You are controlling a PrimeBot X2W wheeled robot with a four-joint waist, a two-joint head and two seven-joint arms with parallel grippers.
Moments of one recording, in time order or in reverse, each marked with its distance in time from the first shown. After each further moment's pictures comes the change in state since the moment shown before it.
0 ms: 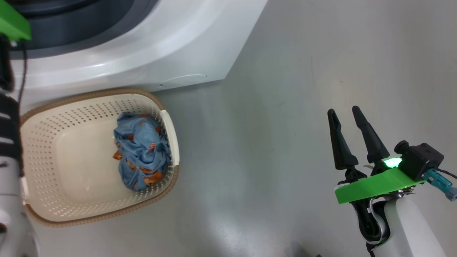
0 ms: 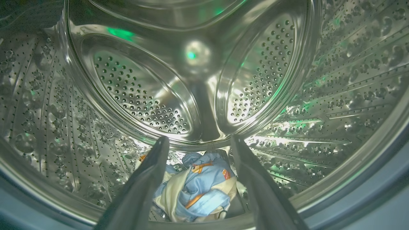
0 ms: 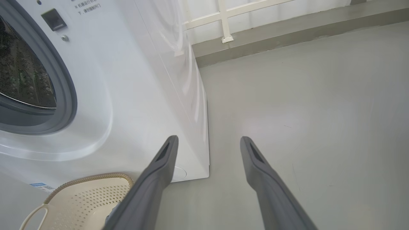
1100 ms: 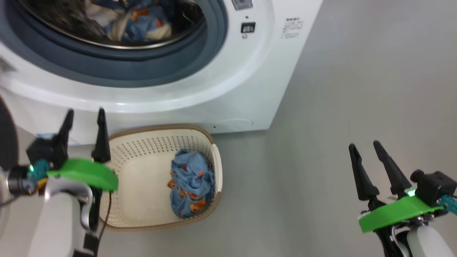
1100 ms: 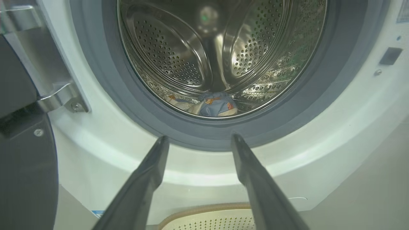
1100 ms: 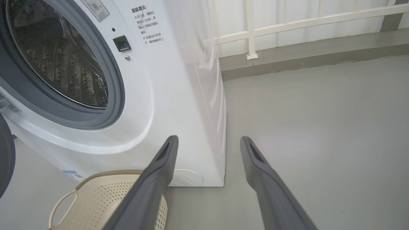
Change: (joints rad) left arm 0.680 -0.162 0.044 -0.328 0.049 -0.044 0.000; right arm 0.121 -0.110 -0.021 0.034 -0.001 0.000 0.000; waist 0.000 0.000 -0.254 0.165
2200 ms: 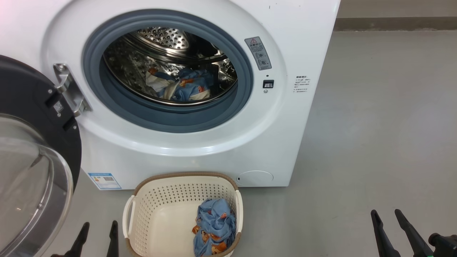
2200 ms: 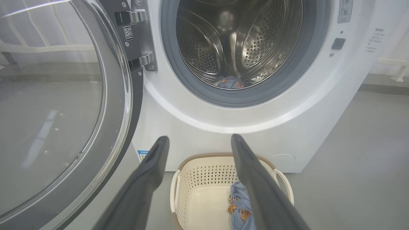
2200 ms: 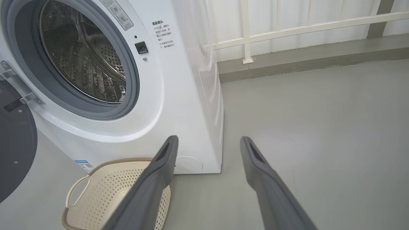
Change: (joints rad) left arm 0.589 -0.007 -0.001 -0.293 -0.047 -0.001 0.001; right arm 0.295 -0.021 -0.074 -0.002 0.000 0.000 0.000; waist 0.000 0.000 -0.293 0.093
